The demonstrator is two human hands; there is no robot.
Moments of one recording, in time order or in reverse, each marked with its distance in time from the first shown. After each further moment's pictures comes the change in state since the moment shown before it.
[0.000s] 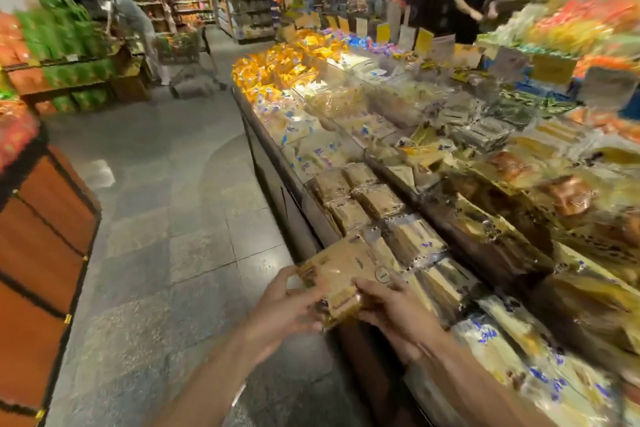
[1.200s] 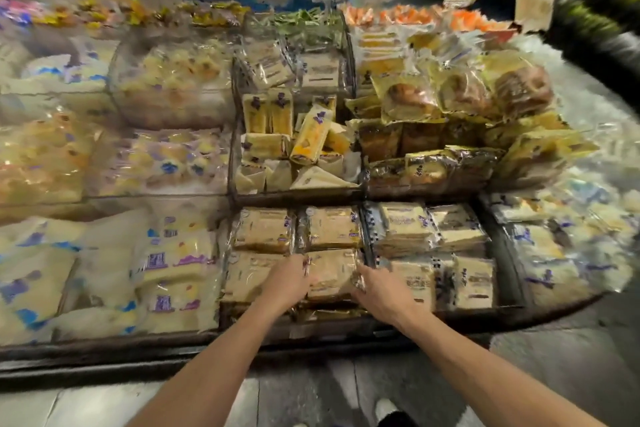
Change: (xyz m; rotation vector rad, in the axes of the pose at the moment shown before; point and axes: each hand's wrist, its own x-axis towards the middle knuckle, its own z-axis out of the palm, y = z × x) left_hand 0.543 0.099 0.007 1.509 -0.967 0.634; right_hand 0.350 -0.022 0.030 -1.184 1.167 0.327
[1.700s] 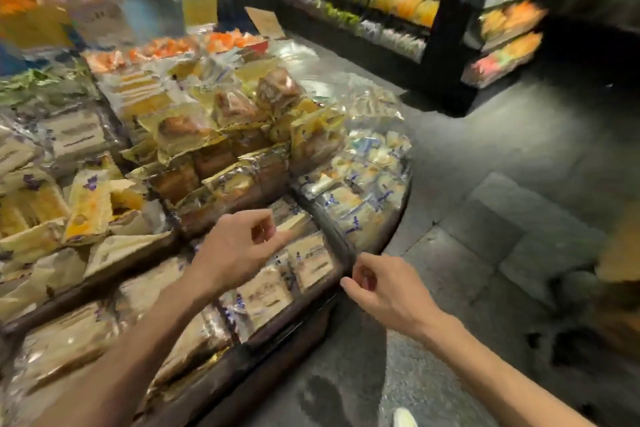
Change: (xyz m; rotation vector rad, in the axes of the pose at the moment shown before) left_hand -0.059 0.237 -0.060 -0.067 -0.056 0.788; right_hand -0.209 0.118 -0.083 0.323 0.506 0.389
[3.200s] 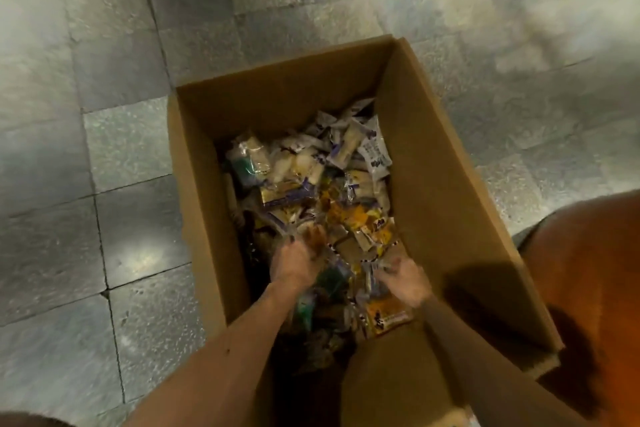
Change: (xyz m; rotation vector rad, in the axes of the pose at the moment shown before) left_hand 0.325 0.694 1.048 0.480 -1.199 0.395; right_hand -0.236 1.014 -0.254 0.881 0.318 1.701
